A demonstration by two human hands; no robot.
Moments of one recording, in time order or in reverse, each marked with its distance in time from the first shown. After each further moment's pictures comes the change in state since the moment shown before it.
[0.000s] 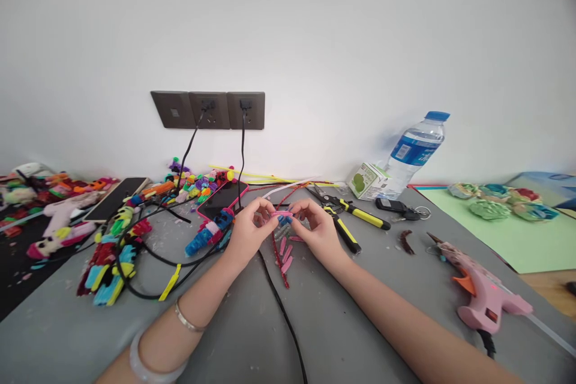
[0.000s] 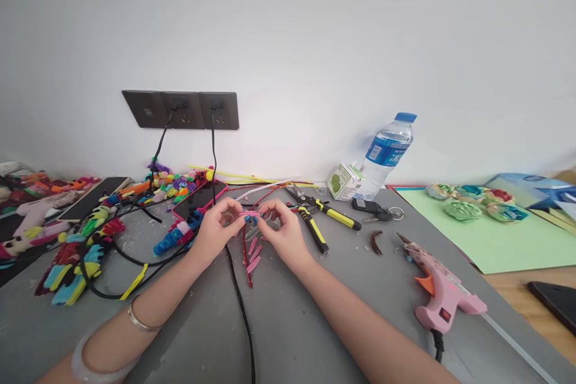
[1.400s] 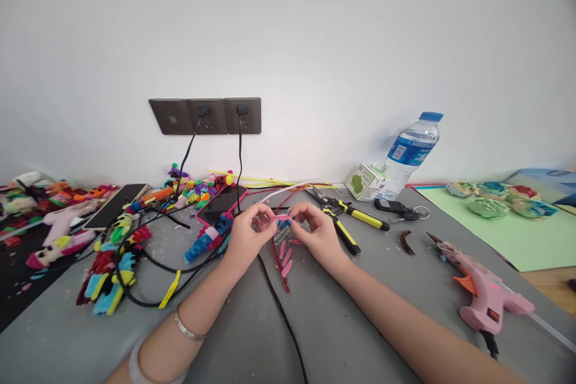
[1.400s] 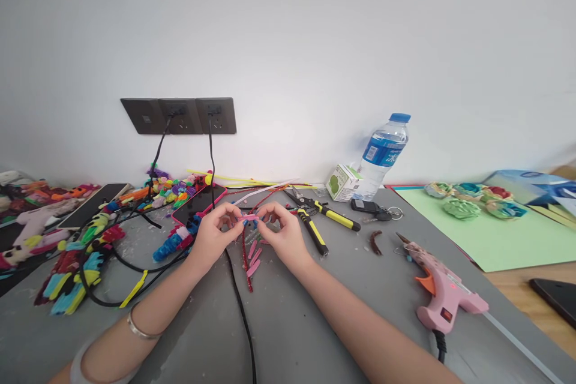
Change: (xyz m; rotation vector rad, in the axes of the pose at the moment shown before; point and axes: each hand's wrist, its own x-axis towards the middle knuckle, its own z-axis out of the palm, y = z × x) left_hand -0.001 0.004 -0.001 0.102 0.035 0.067; right_hand 0.002 -0.003 -0.001 -0.011 0.018 0.016
